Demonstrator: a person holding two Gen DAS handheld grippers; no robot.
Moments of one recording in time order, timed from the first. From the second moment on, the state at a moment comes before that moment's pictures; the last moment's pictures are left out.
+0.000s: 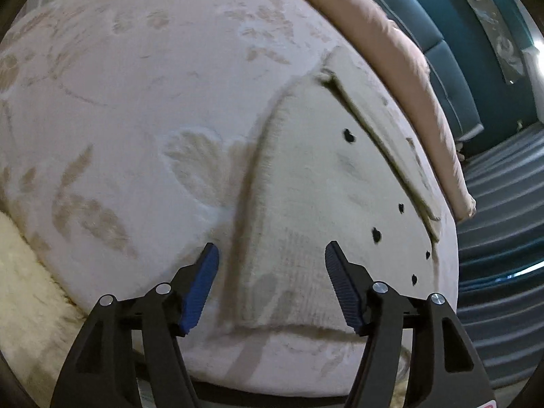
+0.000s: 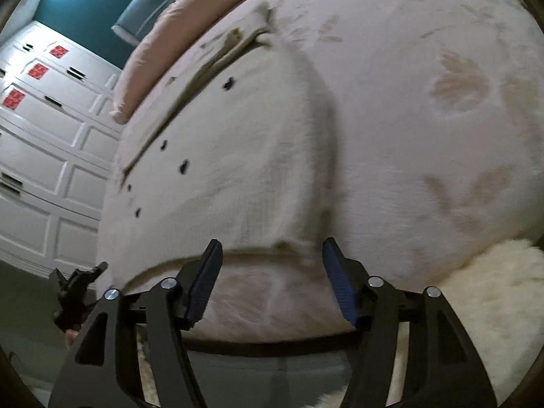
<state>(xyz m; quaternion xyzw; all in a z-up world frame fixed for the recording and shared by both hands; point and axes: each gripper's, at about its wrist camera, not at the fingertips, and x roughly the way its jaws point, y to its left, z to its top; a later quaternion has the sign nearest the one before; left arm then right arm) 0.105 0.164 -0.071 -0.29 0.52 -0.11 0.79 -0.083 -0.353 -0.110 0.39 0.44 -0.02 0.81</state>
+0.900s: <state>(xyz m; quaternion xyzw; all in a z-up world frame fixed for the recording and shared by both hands) -0.069 0.199 -0.002 -0.16 0.64 -0.15 0.74 -0.222 -0.283 -0.037 0.22 0.59 0.04 0.77</state>
